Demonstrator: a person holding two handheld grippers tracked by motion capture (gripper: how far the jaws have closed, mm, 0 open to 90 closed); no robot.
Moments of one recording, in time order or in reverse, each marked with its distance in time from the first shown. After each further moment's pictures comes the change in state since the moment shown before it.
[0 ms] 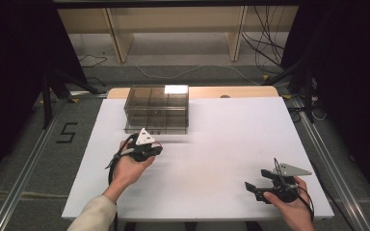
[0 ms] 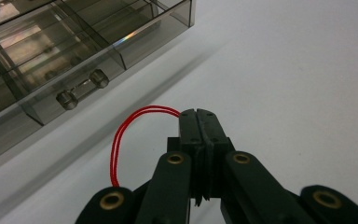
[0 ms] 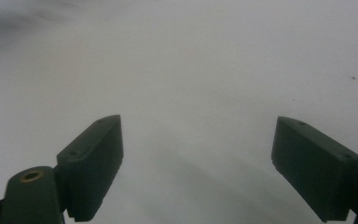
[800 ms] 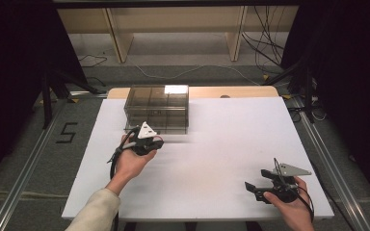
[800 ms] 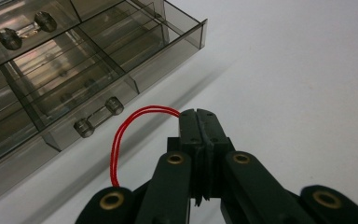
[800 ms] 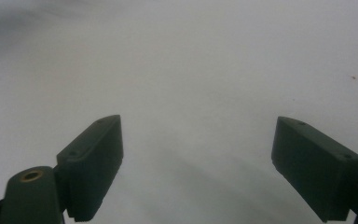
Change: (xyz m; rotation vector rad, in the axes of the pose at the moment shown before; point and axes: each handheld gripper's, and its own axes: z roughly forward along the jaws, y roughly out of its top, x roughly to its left) left arm 0.005 0.016 0.003 -0.015 0.018 0.003; right arm 0.000 0.000 0.000 0.002 0.000 0.000
